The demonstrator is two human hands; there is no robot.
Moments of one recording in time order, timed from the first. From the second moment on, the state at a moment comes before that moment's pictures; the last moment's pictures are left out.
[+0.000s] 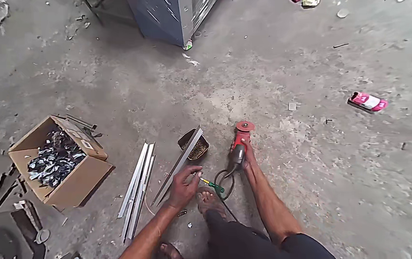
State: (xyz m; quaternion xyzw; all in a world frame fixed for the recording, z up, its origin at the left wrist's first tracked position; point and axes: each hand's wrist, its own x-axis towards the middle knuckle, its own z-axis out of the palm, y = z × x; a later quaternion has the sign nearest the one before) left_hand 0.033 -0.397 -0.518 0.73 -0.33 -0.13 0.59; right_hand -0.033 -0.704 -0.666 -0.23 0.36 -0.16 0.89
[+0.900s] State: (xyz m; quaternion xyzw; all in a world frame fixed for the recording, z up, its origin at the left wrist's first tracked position) left_hand -0.058 -0.467 -0.535 0.77 -0.18 -0.38 0.48; right_hand -0.083 -0.602 -0.538 -0.35 0.25 -0.15 0.89
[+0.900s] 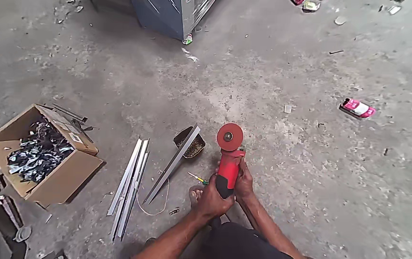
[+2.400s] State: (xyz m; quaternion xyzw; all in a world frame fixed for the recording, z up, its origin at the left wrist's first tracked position) left_hand 0.116 -0.400 -0.567 0.86 -0.14 -0.40 0.30; right_hand -0.051 -0.672 -0.566 -0.77 0.35 0.07 0.54
